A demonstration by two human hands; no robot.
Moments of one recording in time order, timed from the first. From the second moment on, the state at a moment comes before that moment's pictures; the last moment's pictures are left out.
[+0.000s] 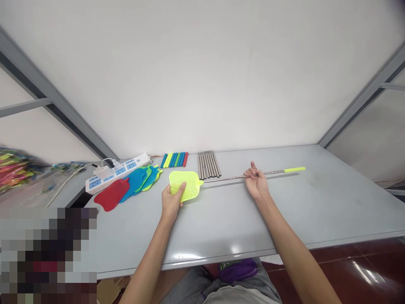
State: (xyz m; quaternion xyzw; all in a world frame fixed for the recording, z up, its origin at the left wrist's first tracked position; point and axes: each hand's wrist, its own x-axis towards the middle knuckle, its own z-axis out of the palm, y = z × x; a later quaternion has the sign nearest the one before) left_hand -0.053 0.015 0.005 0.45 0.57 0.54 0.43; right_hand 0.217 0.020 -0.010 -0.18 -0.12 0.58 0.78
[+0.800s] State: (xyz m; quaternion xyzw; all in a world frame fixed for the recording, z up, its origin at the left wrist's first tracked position) left_hand -0.053 0.011 0.001 0.43 0.60 0.54 0.40; right_hand 0.208 0.023 -0.013 -0.20 -0.13 0.56 0.79
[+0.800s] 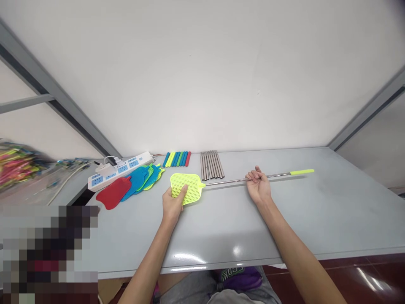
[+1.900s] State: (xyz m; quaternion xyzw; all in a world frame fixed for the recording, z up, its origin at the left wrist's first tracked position) left_hand -0.058 0.016 -0.001 0.44 0.58 0.52 0.45; right_hand 0.206 0.003 -0.001 -0.21 -0.08 0.57 0.79
